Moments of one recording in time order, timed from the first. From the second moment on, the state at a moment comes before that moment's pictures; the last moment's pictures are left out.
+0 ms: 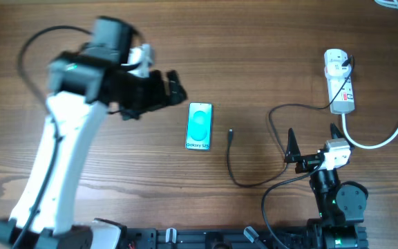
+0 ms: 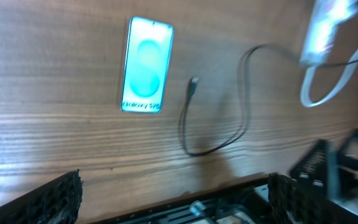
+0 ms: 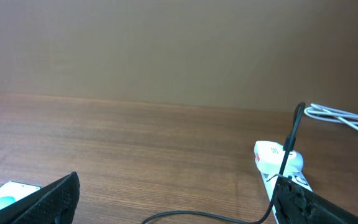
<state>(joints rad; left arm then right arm) -0.32 1.56 1.70 -1.40 0.34 -0.49 0.03 0.02 0.01 0.00 -0.08 -0.03</state>
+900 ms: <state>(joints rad) -0.52 2.08 1.77 -1.34 0.15 -0.55 0.03 0.02 0.01 0.00 -0.08 -0.03</state>
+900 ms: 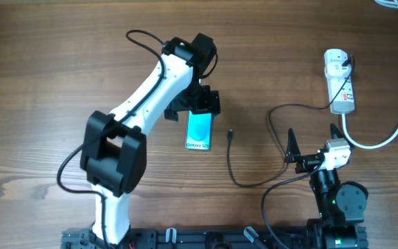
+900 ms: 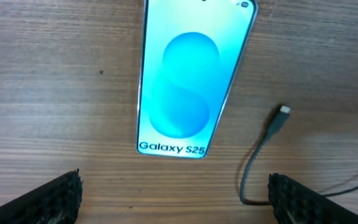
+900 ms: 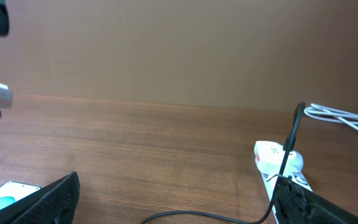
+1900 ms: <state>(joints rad) -0.56 2.19 1.75 -1.16 0.10 -0.43 0.03 0.02 0.01 0.00 -0.08 -0.03</state>
